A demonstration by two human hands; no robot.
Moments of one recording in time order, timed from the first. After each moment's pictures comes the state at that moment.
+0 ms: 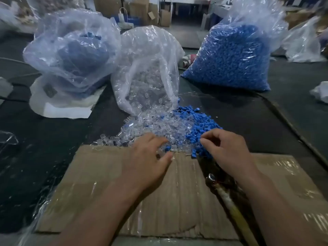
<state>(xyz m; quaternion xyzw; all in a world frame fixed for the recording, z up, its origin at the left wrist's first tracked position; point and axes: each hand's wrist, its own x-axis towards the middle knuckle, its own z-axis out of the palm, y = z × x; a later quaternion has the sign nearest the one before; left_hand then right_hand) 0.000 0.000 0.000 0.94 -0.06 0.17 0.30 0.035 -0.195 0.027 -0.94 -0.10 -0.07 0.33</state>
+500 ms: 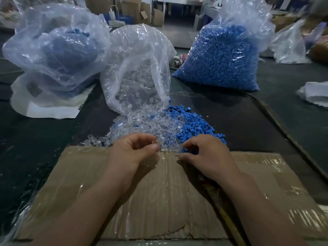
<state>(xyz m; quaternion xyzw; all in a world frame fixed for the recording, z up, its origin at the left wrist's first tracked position) -0.005 -0.001 0.022 0.62 0.10 0.00 0.78 0.032 -0.181 0.029 -0.97 -0.15 -0.02 0.21</state>
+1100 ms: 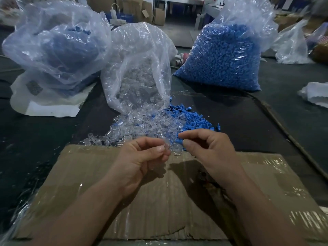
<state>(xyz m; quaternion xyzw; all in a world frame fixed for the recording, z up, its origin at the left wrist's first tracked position) -0.002 -0.004 0.017 0.50 0.07 -0.11 0.86 0.012 -0.175 0.050 -0.83 -0.14 -0.01 0.54</state>
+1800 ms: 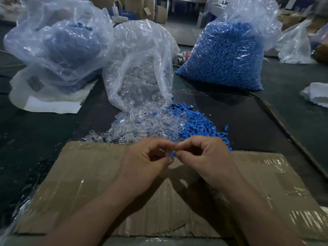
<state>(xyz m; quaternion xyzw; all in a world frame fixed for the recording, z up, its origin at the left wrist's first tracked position) -0.015 -0.011 0.015 0.77 -0.07 0.06 0.64 0.000 -0.163 0.055 -0.84 -0.15 0.05 0.52</state>
